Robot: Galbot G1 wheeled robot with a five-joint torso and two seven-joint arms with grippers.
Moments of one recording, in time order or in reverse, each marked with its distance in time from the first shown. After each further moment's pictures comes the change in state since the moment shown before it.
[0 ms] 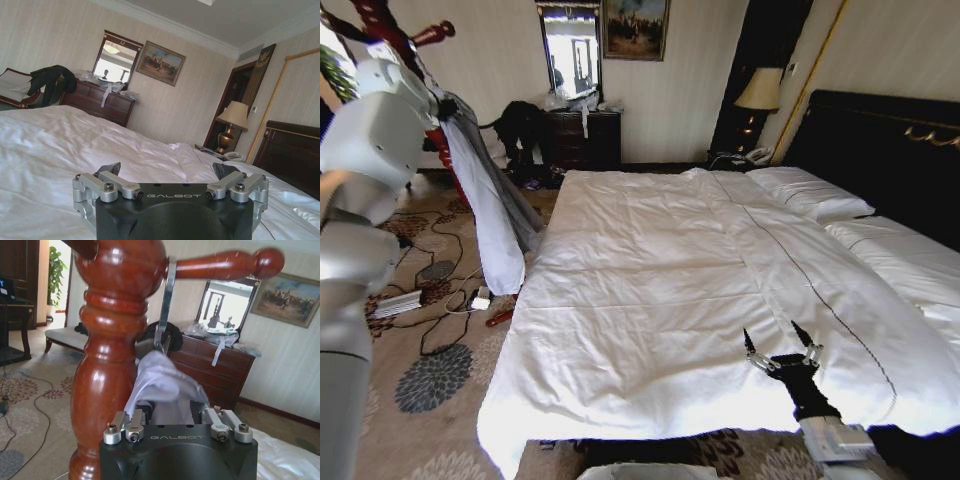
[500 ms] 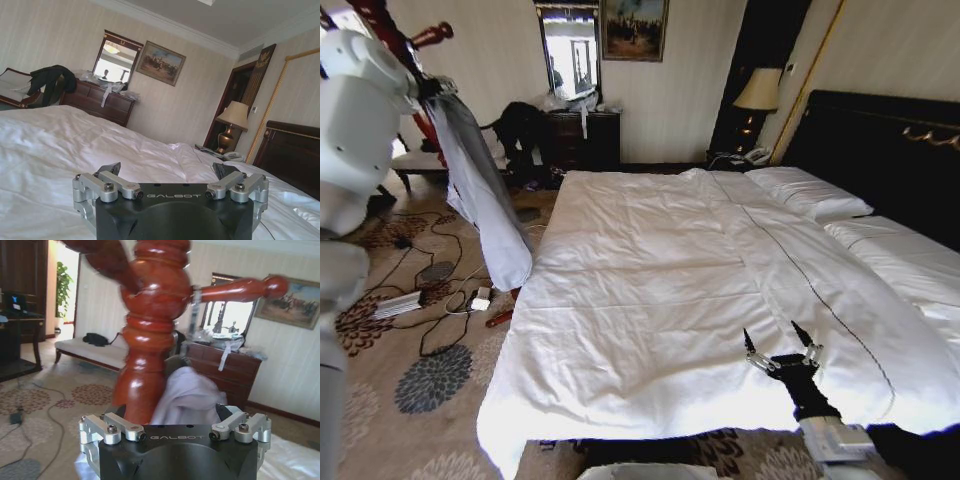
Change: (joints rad) left arm 0.109 0.223 0.033 -0.390 -0.180 0.060 -0.173; right arm 0.000 0.000 0.000 0.000 0.000 0.000 0.000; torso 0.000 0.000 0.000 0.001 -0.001
